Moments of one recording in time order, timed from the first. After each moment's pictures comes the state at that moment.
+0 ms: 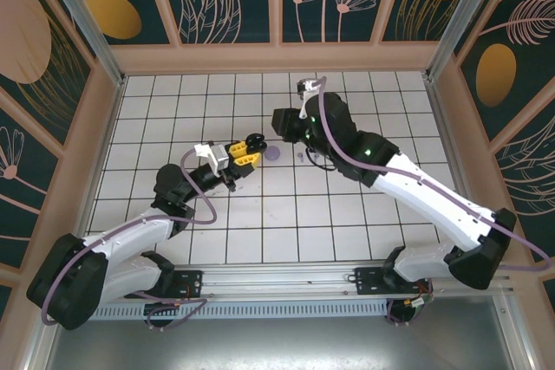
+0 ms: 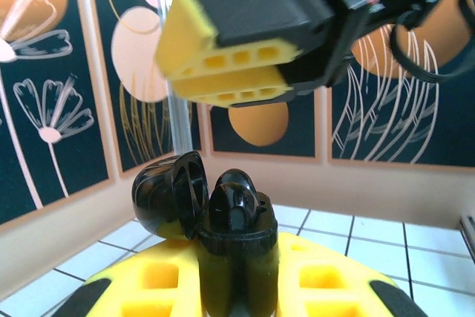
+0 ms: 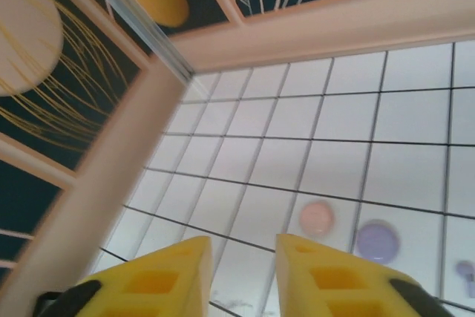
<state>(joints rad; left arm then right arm) -0.56 1.13 0.39 1.02 0.59 -0.10 0.88 1.32 1.37 -0.45 0.17 0.61</state>
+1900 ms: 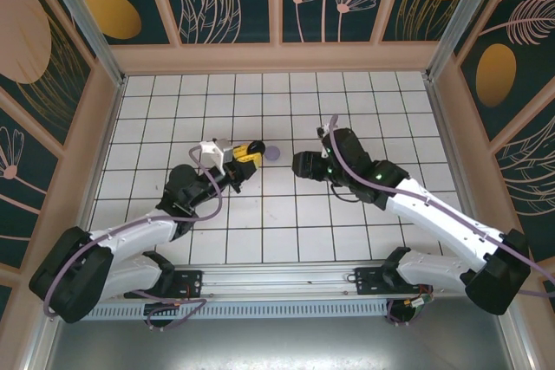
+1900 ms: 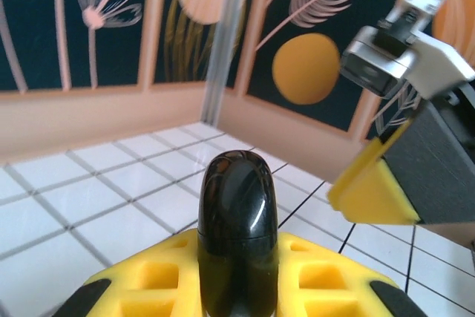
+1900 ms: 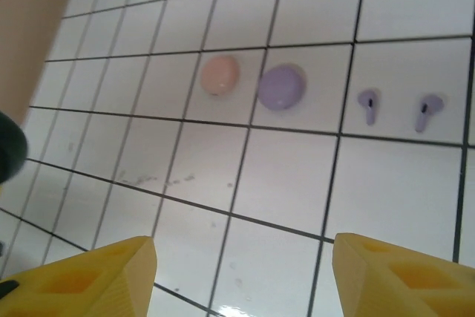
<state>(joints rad) -0.60 1.15 0.34 0.88 0.33 -0.29 0.79 1.11 0.93 -0.50 0.04 0.65</state>
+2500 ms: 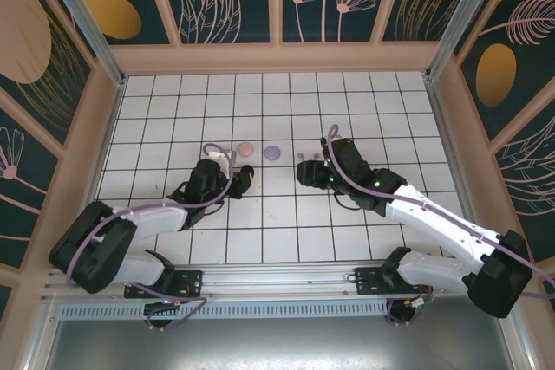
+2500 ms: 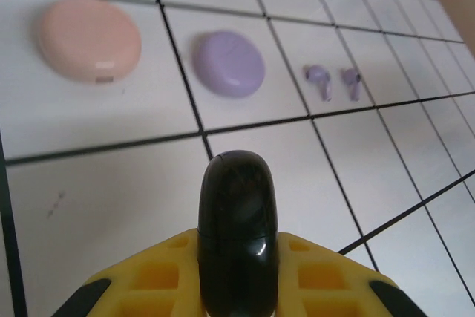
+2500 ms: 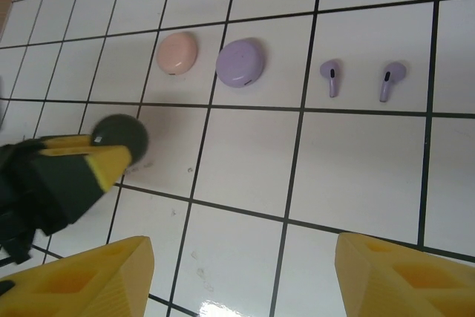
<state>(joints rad) -0.56 1.40 0.40 0.43 0.19 -0.56 0.79 1.08 0.83 -0.48 0.08 0.66</state>
